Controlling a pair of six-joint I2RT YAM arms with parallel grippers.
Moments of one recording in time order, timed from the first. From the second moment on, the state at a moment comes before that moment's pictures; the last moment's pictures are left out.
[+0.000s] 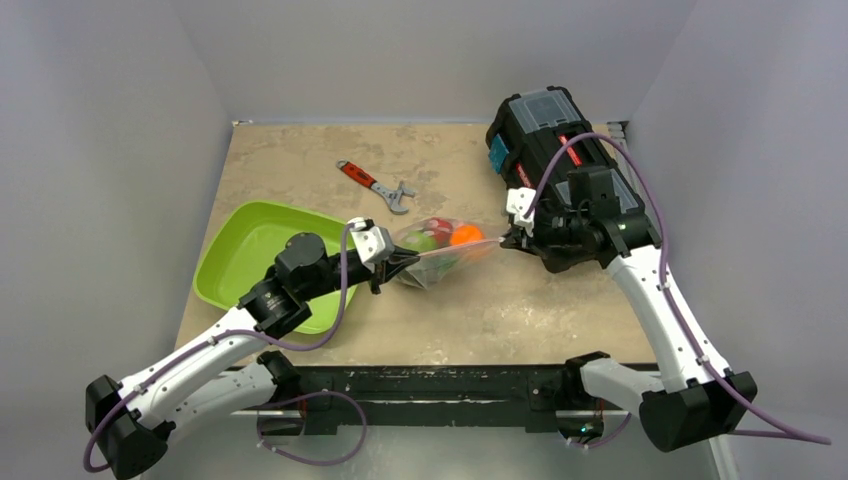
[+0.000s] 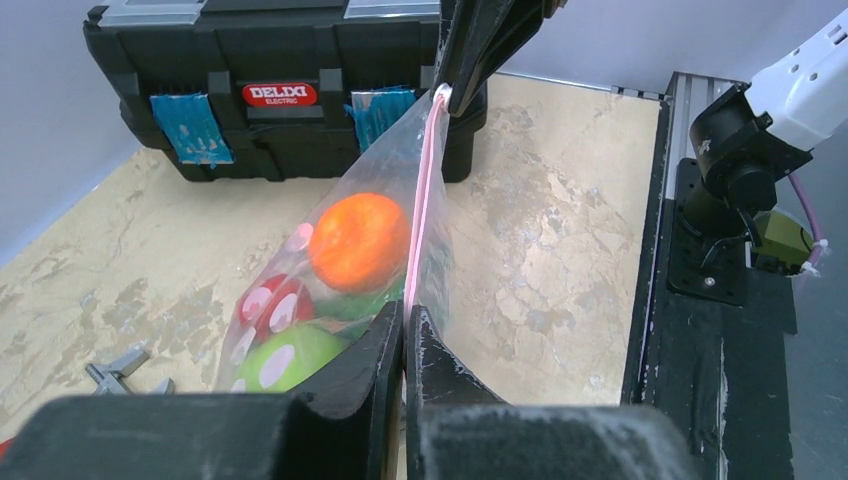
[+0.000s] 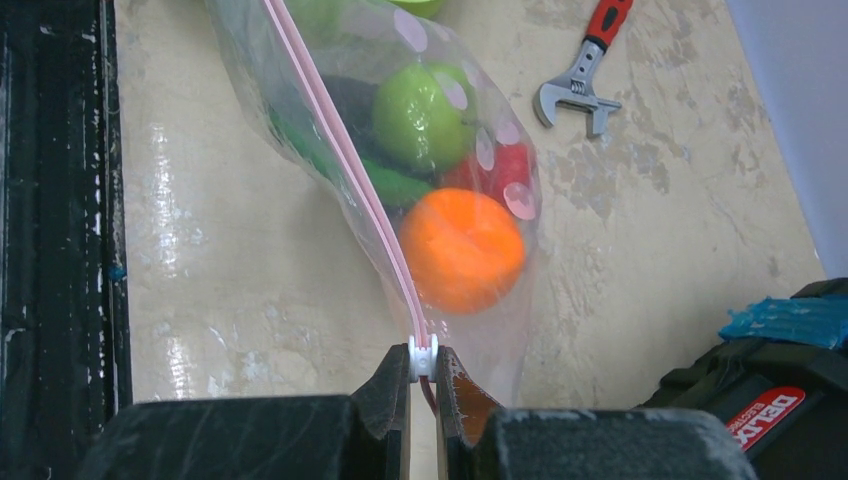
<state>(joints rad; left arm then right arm) -0.78 0.82 0.68 0.08 0.37 0.10 0.25 1.11 1.17 -0.90 -0.75 -0.94</state>
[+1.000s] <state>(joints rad) -0.77 0.81 0.67 0.08 0.37 0.11 0.08 1.15 1.21 -1.10 -0.72 -1.17</state>
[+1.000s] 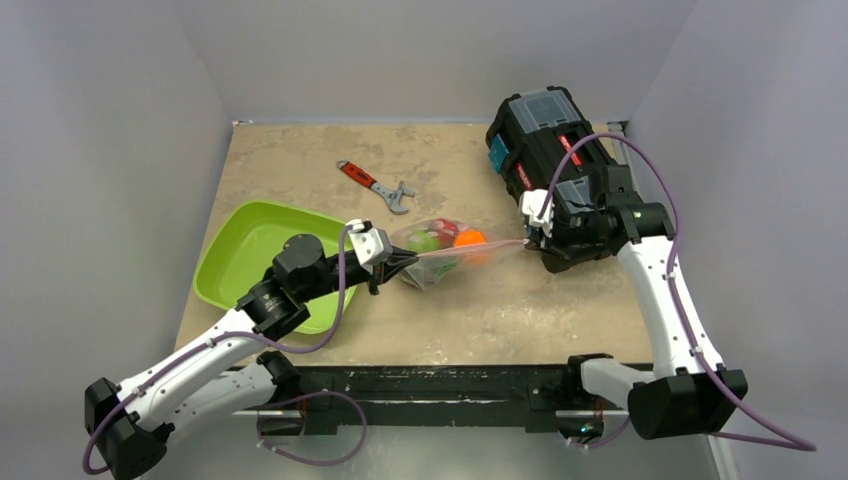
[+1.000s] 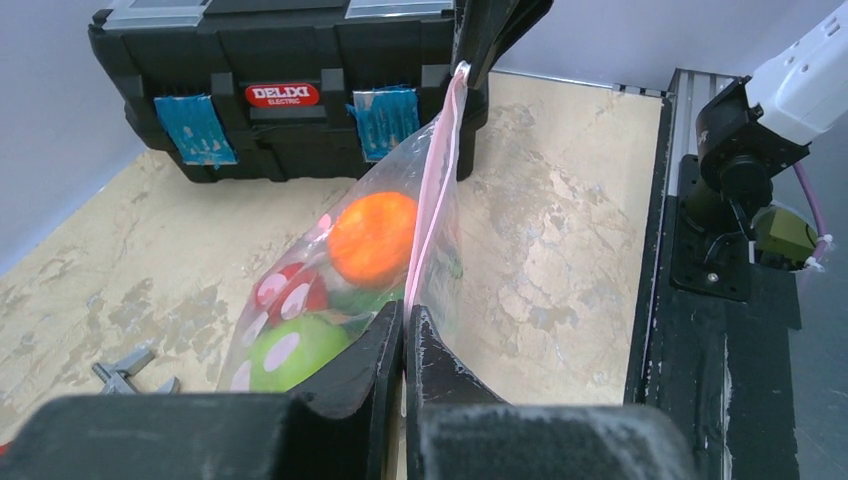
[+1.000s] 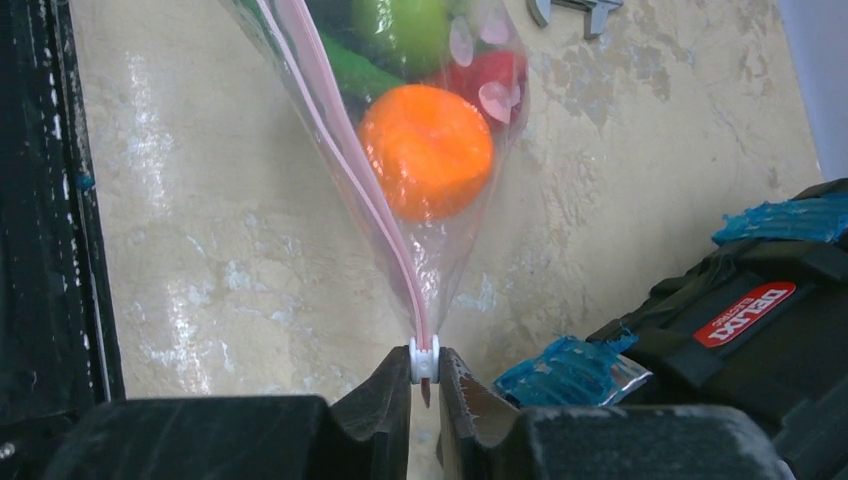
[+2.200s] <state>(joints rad) -0.77 0.92 0.65 0.17 0.52 0.00 0.42 1.29 1.32 -0.97 -0.90 -0.82</state>
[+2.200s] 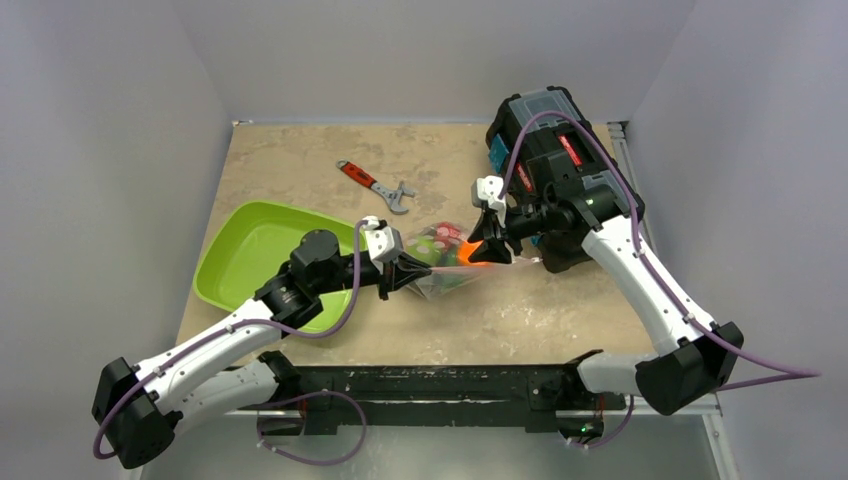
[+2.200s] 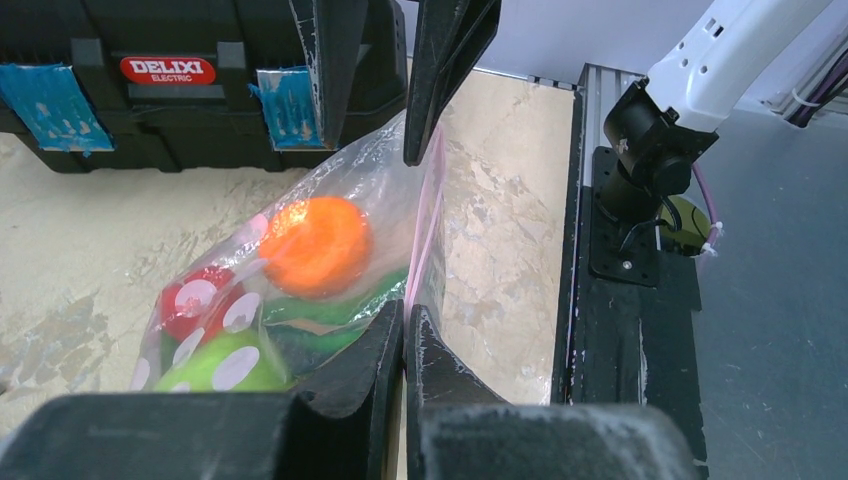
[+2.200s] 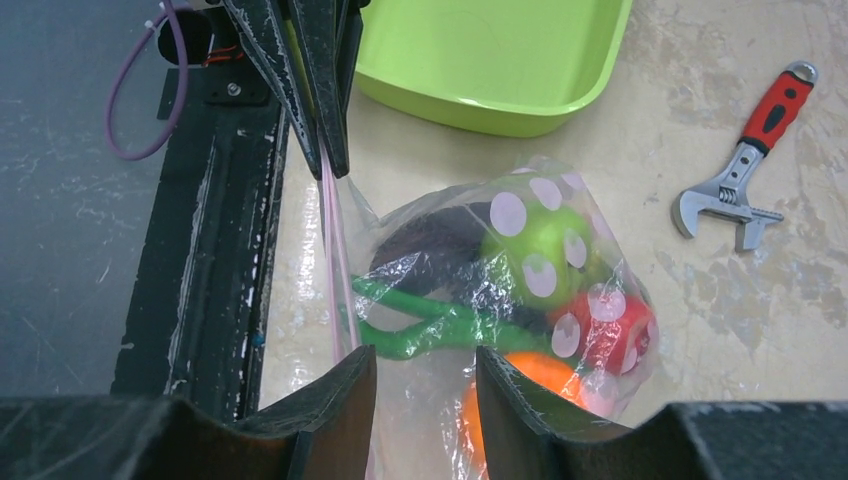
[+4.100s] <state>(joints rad) -0.77 0.71 0.64 0.07 0.23 -0.19 0.49 1.40 1.49 -0.63 -0.48 -0.57</state>
